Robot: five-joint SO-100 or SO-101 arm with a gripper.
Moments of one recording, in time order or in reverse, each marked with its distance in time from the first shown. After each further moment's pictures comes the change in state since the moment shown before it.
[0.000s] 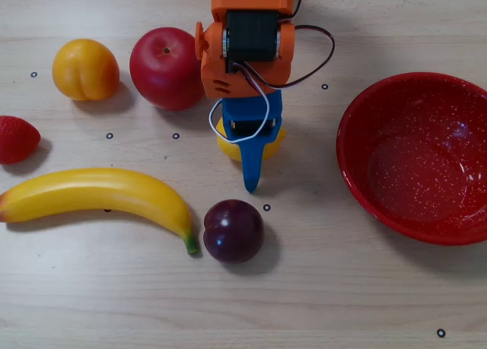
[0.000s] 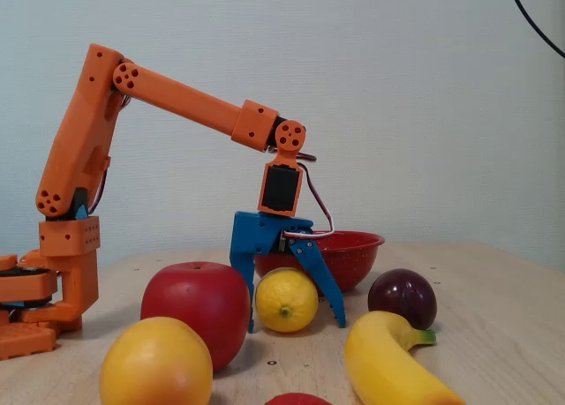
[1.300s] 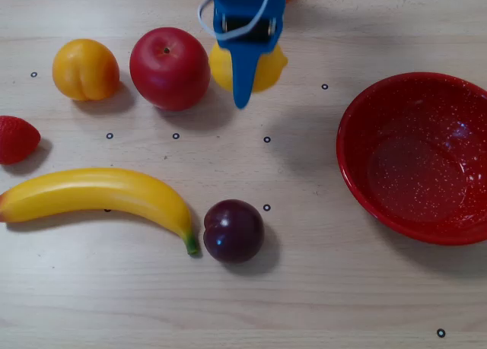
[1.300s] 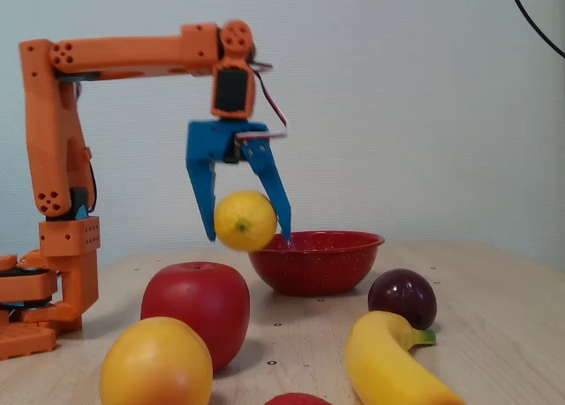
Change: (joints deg) arm 0.5 28.5 0.1 20.2 -8.2
